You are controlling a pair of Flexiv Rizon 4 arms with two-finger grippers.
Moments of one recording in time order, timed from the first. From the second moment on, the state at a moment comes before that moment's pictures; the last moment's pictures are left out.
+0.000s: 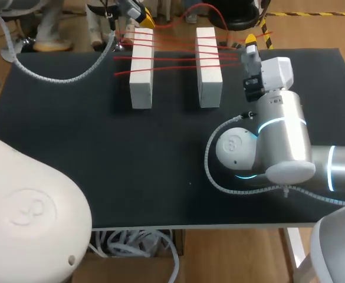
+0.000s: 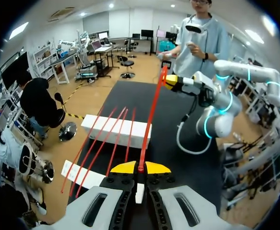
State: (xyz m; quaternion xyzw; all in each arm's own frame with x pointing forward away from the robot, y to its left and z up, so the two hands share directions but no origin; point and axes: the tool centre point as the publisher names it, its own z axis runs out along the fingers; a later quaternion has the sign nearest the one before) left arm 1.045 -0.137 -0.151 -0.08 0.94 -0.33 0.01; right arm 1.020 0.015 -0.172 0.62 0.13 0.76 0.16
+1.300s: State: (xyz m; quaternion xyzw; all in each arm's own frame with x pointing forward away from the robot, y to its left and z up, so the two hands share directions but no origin) left arm 1.030 -0.140 -0.113 -0.06 0.96 -0.28 -0.01; right arm 1.020 0.015 -0.172 0.62 0.13 0.76 0.16
